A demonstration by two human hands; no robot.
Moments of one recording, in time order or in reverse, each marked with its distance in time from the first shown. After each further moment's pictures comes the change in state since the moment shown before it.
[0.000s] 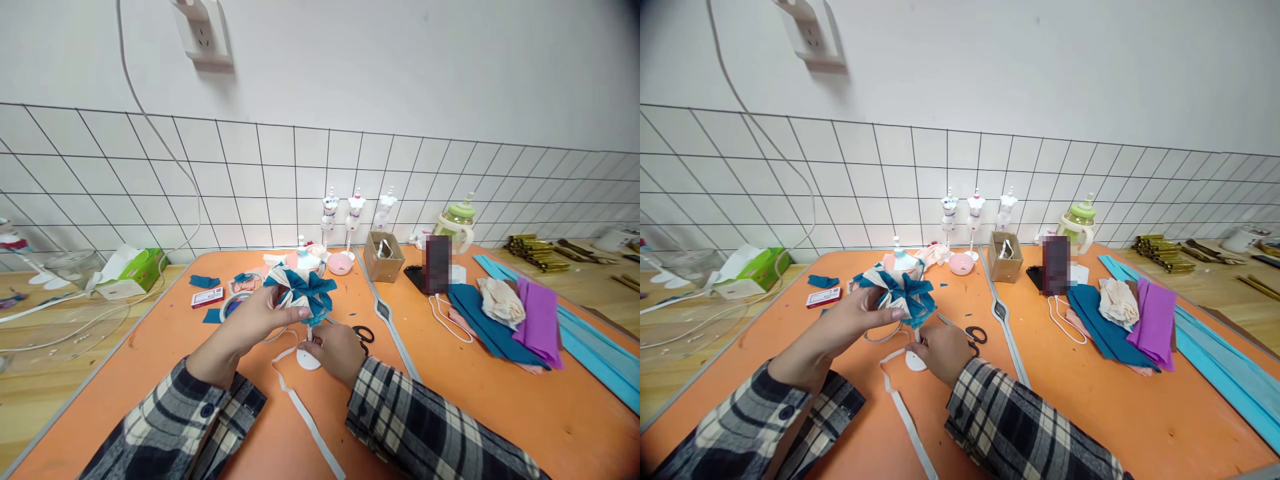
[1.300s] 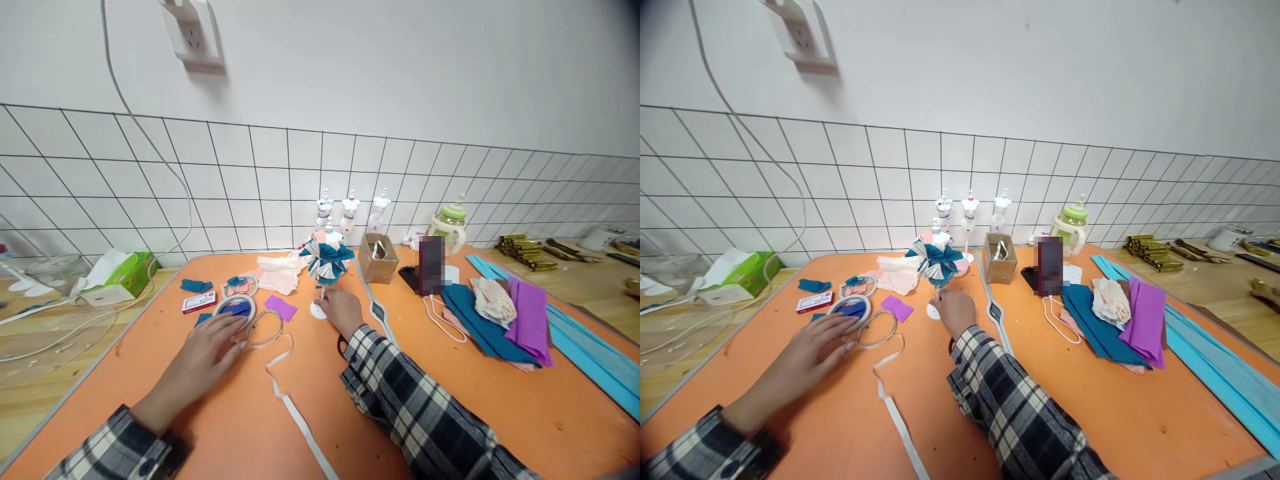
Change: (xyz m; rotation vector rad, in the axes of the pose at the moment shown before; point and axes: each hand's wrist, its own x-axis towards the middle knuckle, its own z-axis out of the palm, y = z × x) left_hand -0.060 -0.120 -0.073 1.084 0.241 0.131; right_hand 0.067 0.040 -0.018 -0.212 0.060 0.256
